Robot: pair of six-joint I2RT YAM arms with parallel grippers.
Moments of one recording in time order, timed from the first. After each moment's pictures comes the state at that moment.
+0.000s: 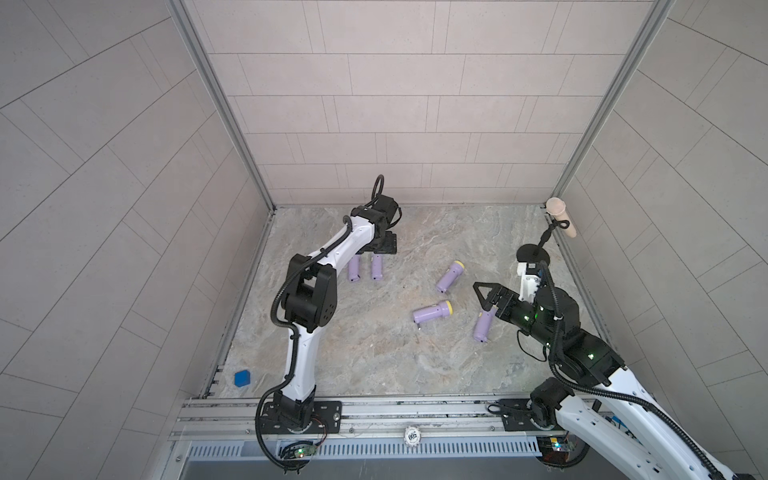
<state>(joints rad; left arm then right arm) -0.44 2.10 1.90 -1.01 -0.19 -0.42 0.49 0.58 0.63 -0.43 -0.02 0.85</state>
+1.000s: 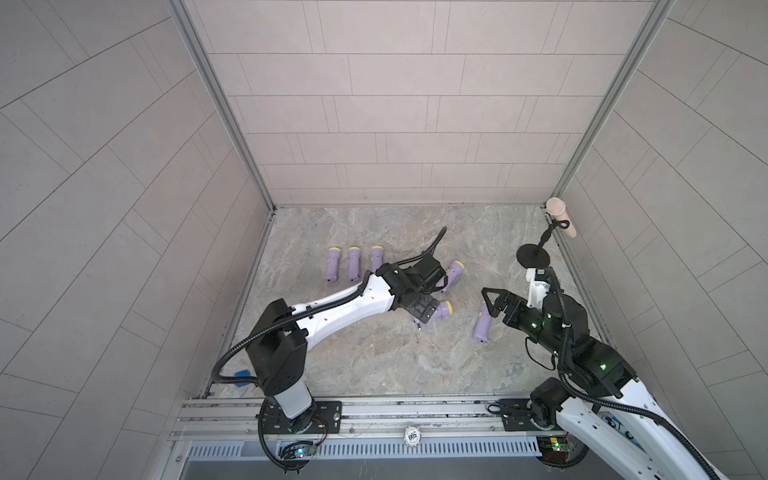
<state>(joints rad) -0.93 1.67 1.35 -0.85 -0.23 -0.21 0.48 0.51 0.64 -0.57 0.05 0.80</state>
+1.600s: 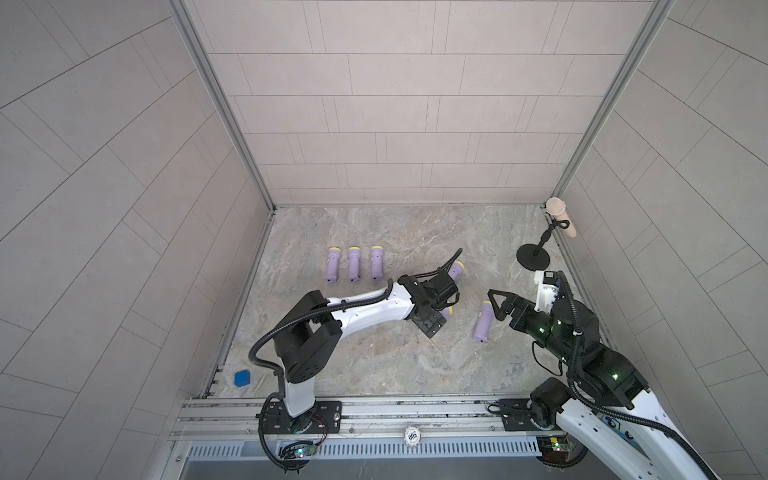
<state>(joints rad) -1.00 1.84 1.33 -0.77 -0.18 -0.14 0.48 0.45 0.66 -0.62 0.07 0.78</state>
